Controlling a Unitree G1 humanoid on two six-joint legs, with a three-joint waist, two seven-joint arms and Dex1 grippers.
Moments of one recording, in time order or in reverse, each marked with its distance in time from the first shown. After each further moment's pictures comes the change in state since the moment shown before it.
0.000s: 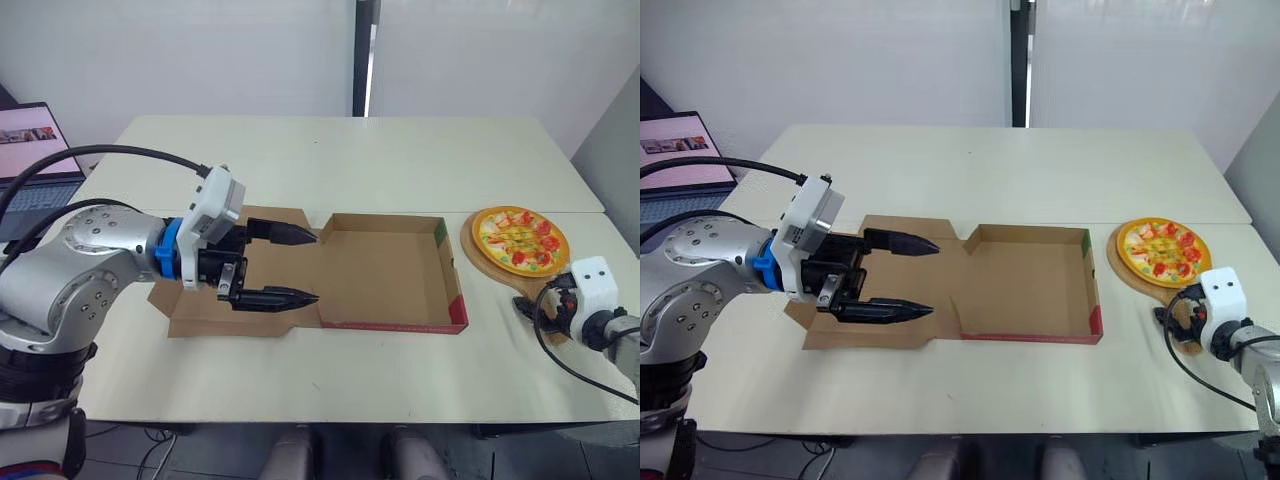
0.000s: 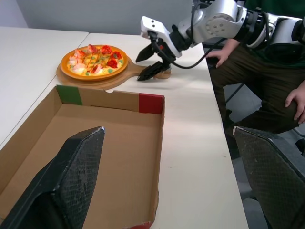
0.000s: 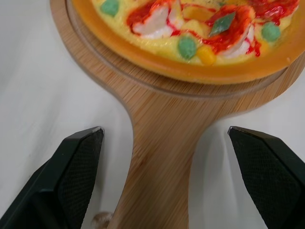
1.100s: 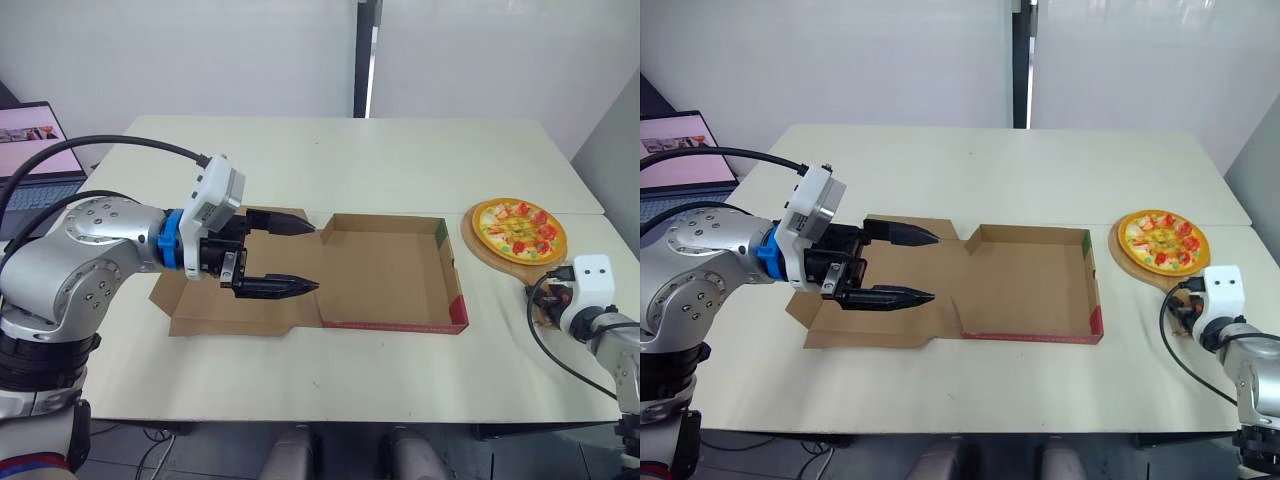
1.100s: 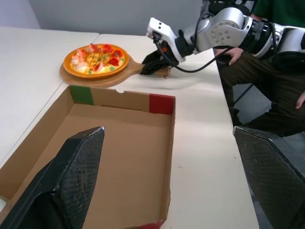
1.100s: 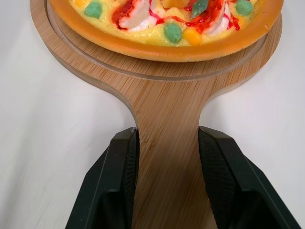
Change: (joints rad) left arm -0.039 -0.002 -0.009 0.052 0.035 0.000 0.004; right arm -0.064 0.084 -0.044 0.081 0.009 -0.048 -0.126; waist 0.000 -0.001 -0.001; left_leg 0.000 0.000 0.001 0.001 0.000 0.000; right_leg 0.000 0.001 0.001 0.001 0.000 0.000
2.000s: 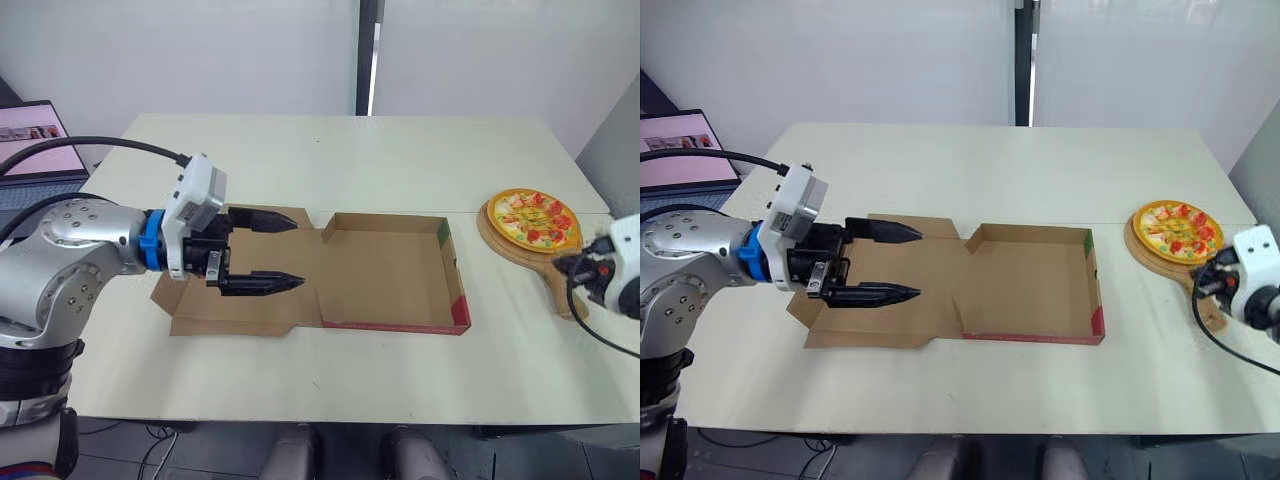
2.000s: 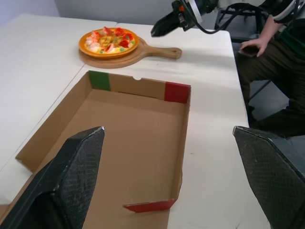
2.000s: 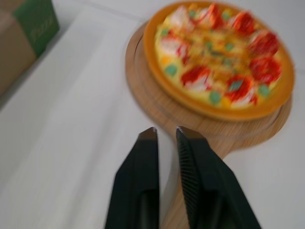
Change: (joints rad) left arm 0.030 0.014 0.040 -0.008 0.014 -0.005 -0.008; right arm 0.029 -0.285 -0.028 -0.074 0.083 0.038 0.311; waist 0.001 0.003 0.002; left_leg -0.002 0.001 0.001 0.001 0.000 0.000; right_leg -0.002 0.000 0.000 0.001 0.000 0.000
